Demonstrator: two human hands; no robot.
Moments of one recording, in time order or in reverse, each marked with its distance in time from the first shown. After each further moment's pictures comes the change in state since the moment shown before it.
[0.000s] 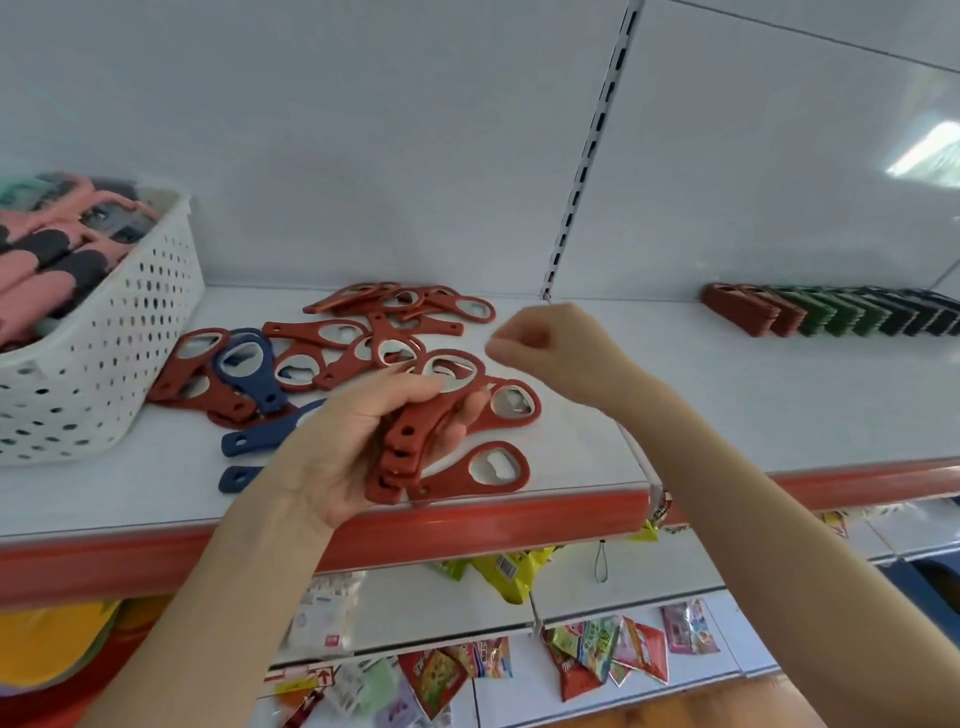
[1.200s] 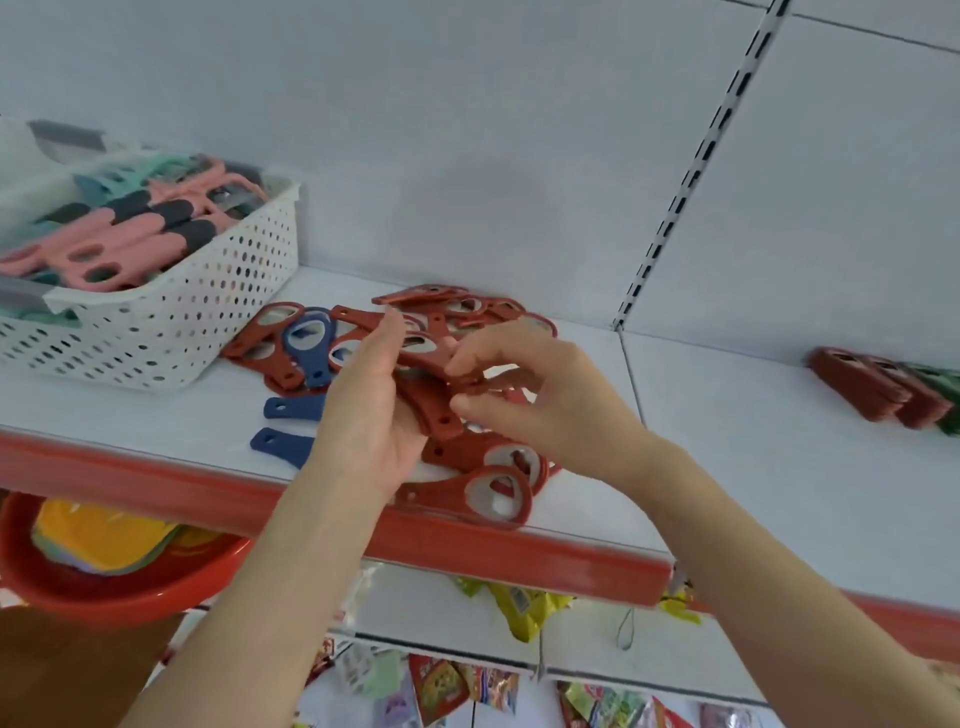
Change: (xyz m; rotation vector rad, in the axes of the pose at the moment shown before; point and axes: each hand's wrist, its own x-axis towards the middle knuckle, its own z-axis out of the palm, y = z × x) left_hand 0.023 -0.011 0.018 -0.193 0.425 0.523; right_hand -0.015 -0.023 0.009 0.377 -0.224 -0.527
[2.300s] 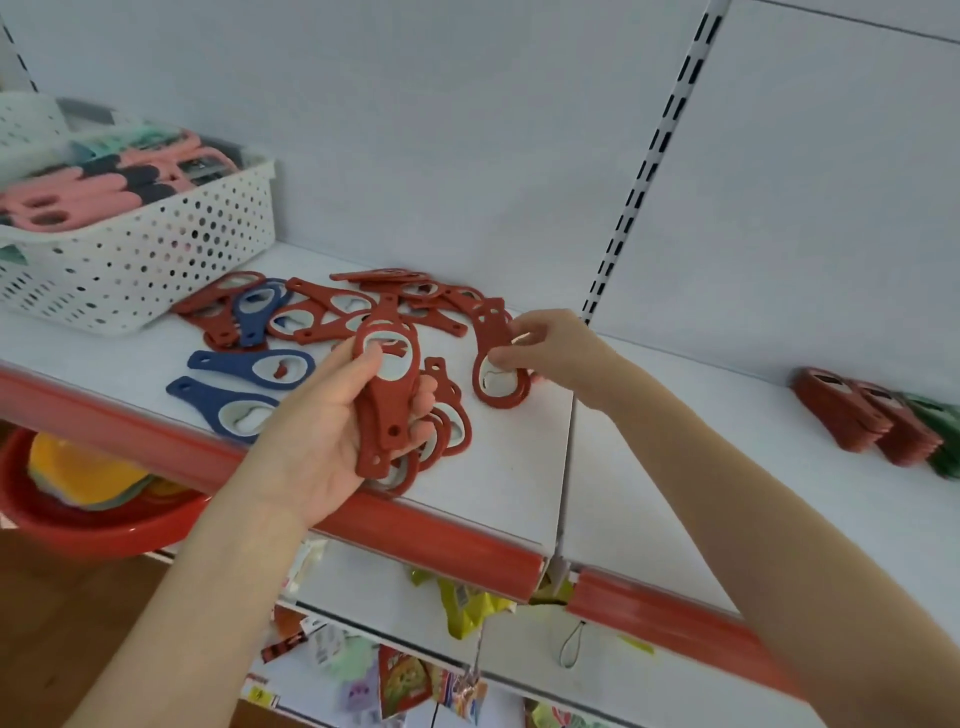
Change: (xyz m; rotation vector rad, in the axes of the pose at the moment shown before) left_hand -0.033 -0.050 0.029 0.200 0.035 0.011; right_hand 0.009 0.083 -0.082 0.039 -0.087 0.520
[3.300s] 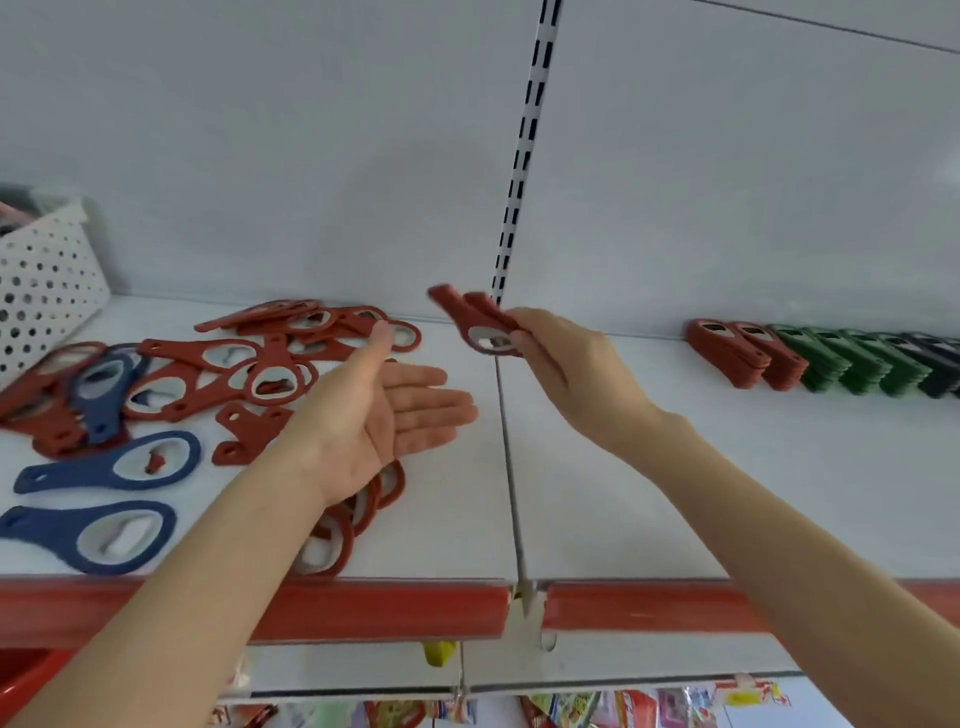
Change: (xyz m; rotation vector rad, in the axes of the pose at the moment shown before) left_hand 0.059 -0.002 0.052 0.245 -0.180 -0.321; right_hand -0.045 0.040 -0.031 -0.467 0.483 -0.480
